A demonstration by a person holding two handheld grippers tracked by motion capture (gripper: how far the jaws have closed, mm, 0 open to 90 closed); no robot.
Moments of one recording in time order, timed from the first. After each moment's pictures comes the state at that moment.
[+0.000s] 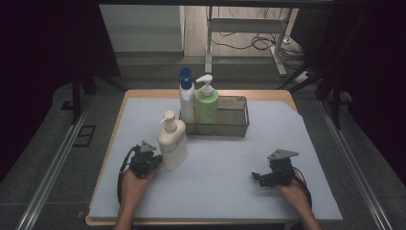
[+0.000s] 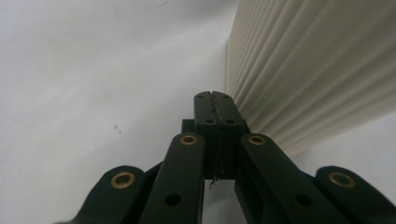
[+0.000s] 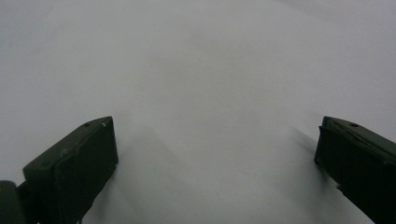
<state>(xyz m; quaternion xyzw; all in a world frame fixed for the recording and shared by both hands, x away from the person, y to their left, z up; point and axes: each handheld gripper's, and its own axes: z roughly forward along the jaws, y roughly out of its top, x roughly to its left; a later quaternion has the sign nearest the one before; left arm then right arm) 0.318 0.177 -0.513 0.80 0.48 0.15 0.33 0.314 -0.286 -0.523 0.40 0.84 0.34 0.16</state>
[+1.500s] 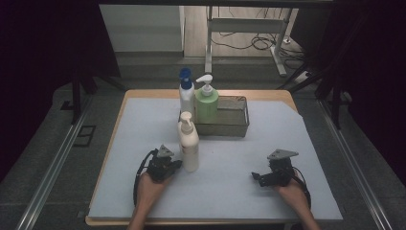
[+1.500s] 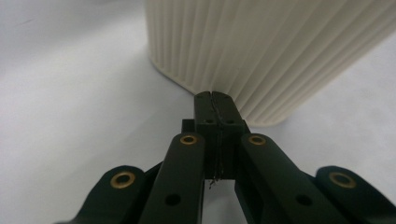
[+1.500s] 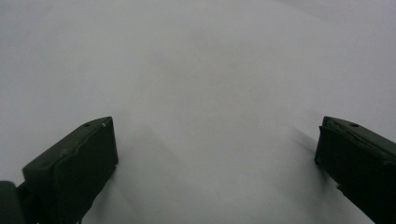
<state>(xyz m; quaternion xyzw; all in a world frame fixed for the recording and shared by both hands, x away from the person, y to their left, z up) 0.308 0.127 -0.519 0.82 0.42 0.10 0.38 0.315 -0.285 -0.522 0.40 0.84 0.33 0.16</state>
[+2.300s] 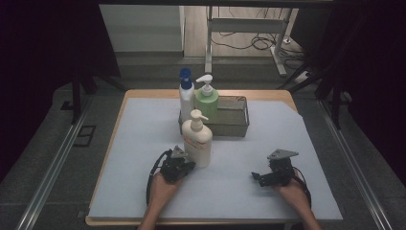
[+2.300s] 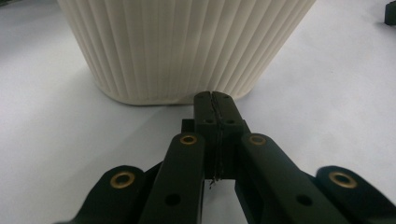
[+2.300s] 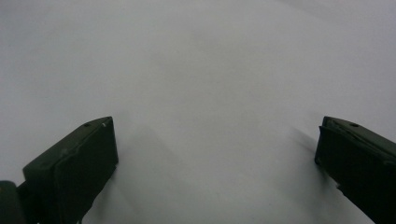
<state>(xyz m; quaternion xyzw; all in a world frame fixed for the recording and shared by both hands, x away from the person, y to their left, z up) 0.310 0.092 -0.520 0.83 0.40 0.08 0.39 0.315 -0.285 -0.522 0.40 0.84 0.33 0.16</state>
